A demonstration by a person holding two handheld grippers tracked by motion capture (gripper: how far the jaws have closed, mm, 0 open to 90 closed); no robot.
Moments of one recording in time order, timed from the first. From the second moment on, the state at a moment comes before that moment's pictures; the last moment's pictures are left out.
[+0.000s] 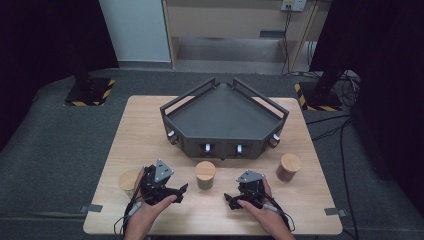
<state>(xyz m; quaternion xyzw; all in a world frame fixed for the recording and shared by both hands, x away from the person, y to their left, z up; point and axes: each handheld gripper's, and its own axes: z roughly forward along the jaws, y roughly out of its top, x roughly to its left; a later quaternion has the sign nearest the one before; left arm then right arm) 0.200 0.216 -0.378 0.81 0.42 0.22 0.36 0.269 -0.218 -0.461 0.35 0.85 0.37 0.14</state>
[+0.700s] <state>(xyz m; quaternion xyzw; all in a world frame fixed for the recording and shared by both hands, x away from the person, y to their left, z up) 0.201 0.230 -0.368 0.80 0.42 0.23 0.36 0.268 -0.218 -0.461 0.35 0.85 0.36 0.15</state>
